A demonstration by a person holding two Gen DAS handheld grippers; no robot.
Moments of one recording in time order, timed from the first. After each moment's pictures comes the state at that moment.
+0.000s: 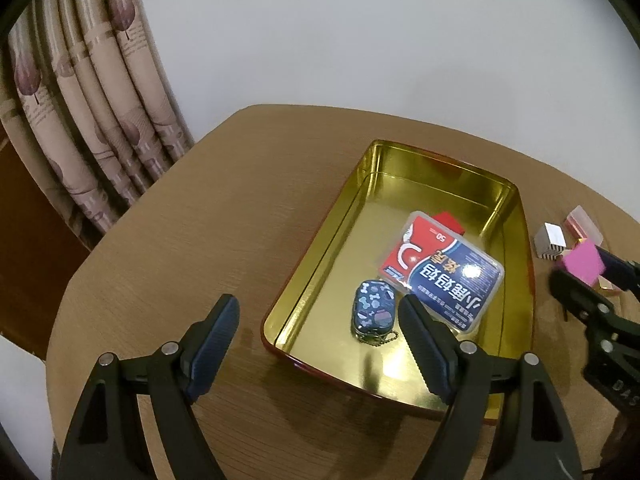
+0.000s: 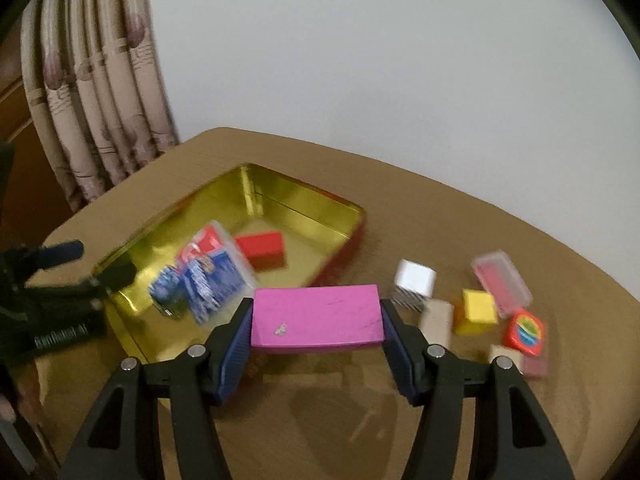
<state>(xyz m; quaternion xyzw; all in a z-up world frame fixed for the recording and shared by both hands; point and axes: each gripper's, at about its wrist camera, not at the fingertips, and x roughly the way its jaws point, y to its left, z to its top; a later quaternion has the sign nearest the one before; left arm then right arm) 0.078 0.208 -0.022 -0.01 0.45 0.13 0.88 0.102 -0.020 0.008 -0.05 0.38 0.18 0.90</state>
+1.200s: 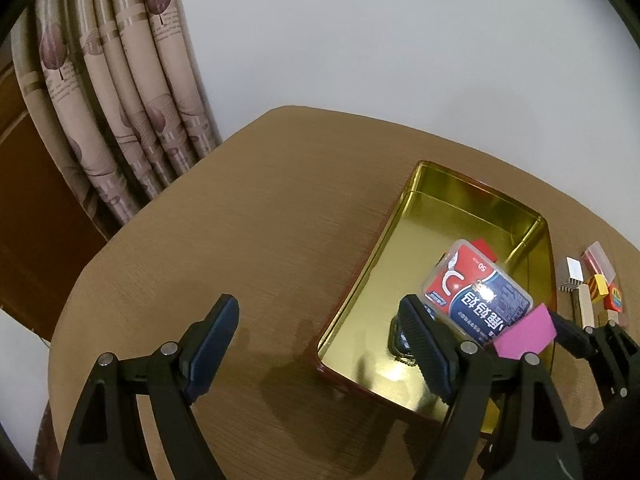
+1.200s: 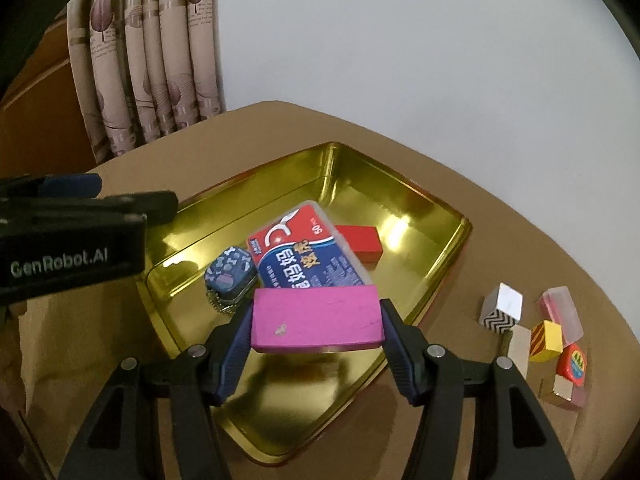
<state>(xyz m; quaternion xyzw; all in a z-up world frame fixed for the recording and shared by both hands) 0.085 0.237 -0.017 -0.04 0.44 0.17 0.88 0.088 0.056 -0.020 -0.12 0.38 0.22 0.89</state>
